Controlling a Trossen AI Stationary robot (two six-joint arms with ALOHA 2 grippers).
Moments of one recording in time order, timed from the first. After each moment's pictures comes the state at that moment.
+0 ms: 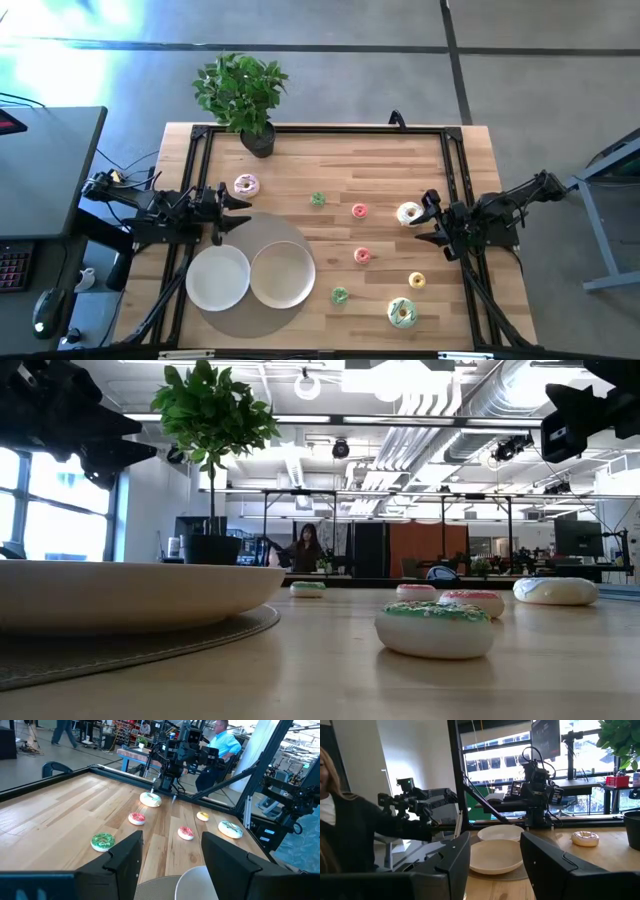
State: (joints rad) left arm -0.33 0.03 0.06 -0.05 -0.41 -0.29; right arm 0.40 0.01 0.01 0.18 0.14 0.10
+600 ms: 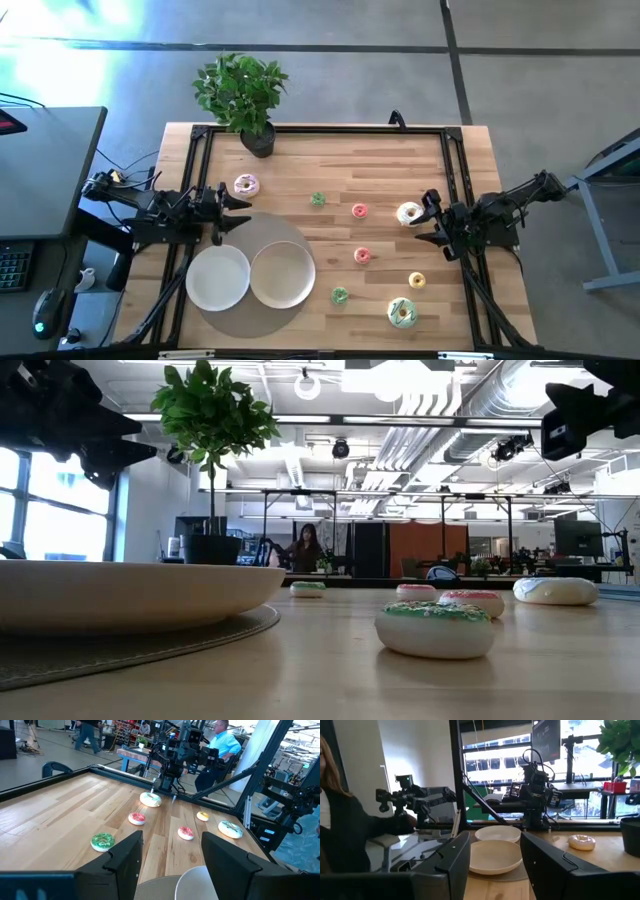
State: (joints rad) left arm -0.33 0.03 0.06 -0.05 -0.41 -0.29; right arm 0.40 0.01 0.01 0.18 0.14 0.05
